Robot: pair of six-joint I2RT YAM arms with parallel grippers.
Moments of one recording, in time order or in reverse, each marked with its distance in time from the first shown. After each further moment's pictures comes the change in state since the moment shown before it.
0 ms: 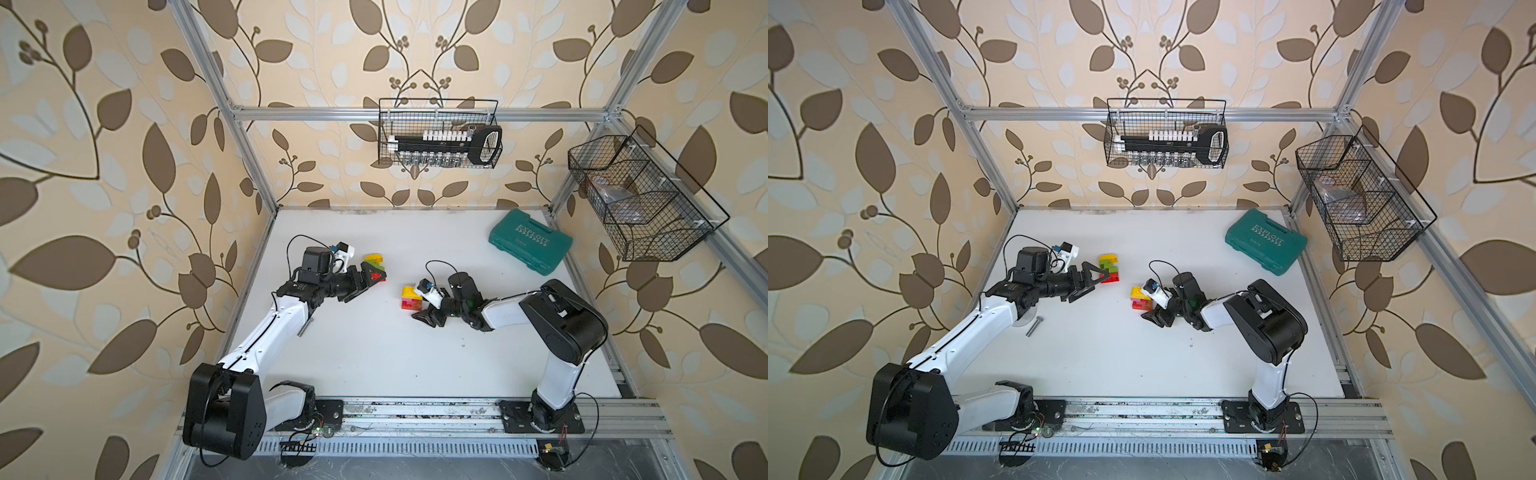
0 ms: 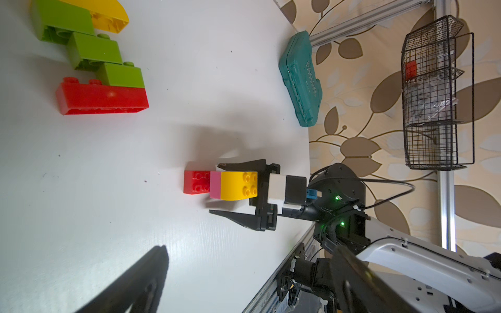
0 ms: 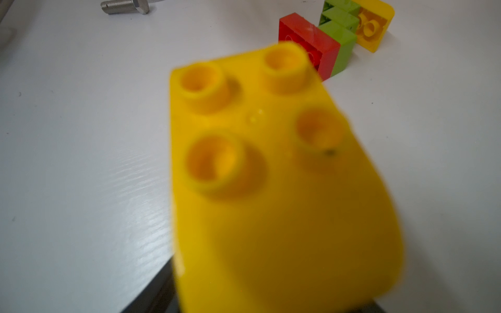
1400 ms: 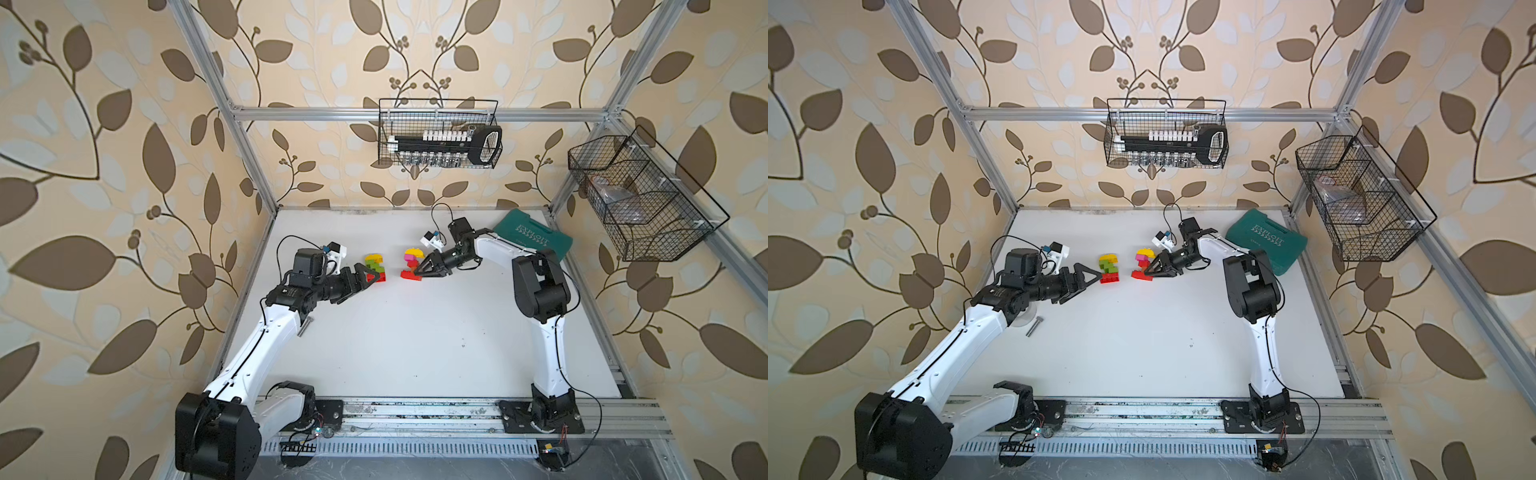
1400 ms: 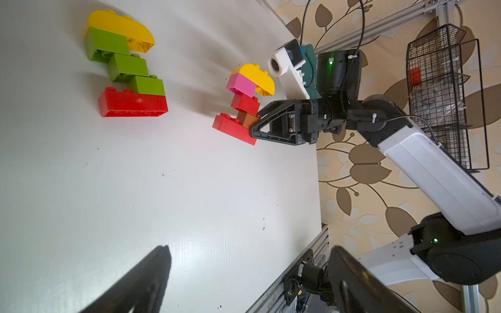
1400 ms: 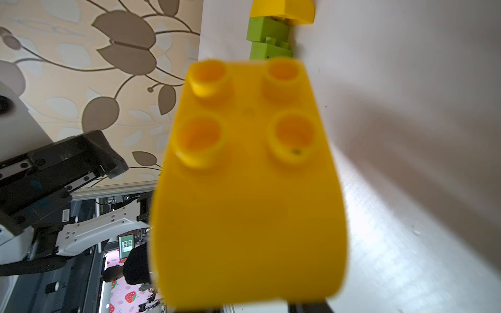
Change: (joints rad) left arm 0.014 -0.116 0.026 -0.141 -0.075 0.032; right arm -0.248 0.407 1.007 -1.211 -0.579 0.429
